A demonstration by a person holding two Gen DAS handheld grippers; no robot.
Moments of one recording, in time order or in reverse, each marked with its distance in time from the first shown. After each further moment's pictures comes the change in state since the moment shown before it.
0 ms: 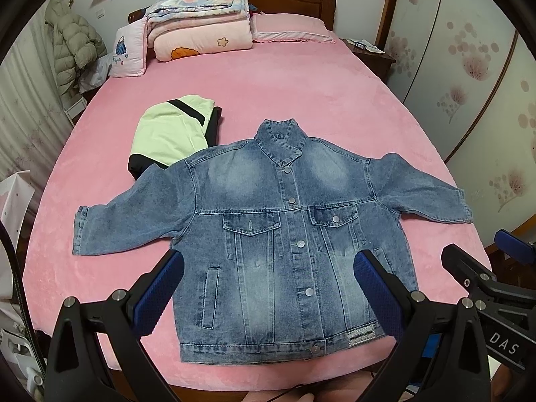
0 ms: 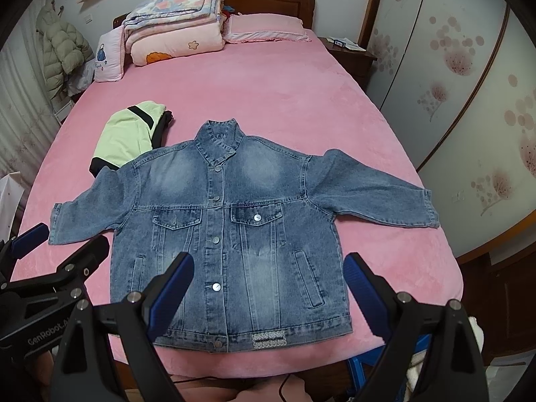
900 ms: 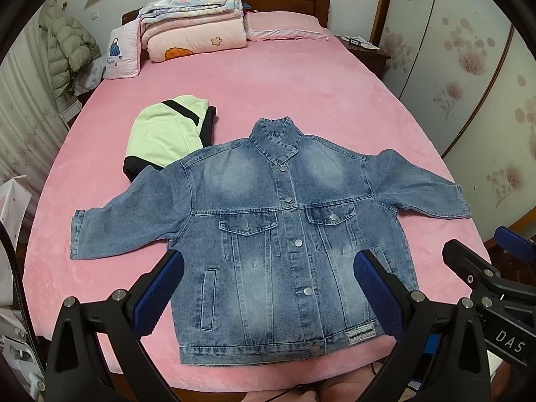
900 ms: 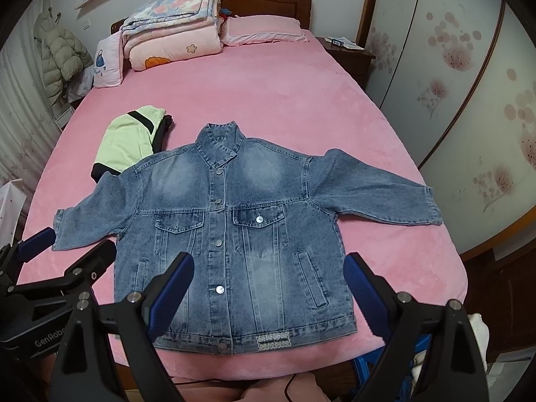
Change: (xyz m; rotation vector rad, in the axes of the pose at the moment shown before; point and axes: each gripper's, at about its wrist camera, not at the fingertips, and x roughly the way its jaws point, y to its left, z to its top) left arm 0.004 -0.001 0.003 0.009 0.007 -0.015; right arm 0.000 -0.005 0.002 0.027 -0.008 0.016
